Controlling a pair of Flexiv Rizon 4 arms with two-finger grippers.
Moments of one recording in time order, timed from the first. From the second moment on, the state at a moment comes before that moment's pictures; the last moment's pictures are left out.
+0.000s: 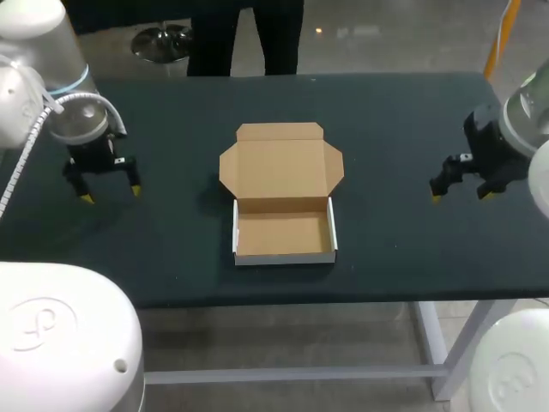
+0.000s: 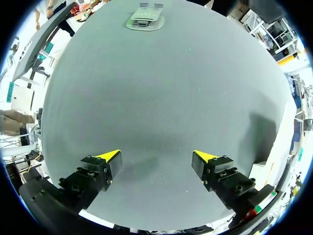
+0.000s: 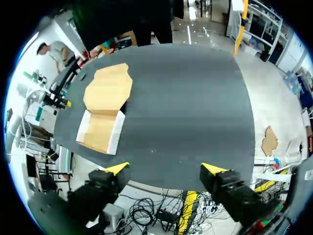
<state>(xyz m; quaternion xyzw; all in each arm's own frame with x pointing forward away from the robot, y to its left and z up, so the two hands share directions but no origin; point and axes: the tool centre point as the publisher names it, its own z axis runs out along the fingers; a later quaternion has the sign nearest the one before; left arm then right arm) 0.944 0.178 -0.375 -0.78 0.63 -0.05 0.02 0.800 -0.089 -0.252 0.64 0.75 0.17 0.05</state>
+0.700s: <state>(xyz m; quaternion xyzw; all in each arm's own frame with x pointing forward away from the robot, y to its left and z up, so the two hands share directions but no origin) 1.004 0.208 -0.385 -0.77 0.64 -0.03 0.04 0.800 -0.088 -0.251 0.64 0.75 0.17 0.05</state>
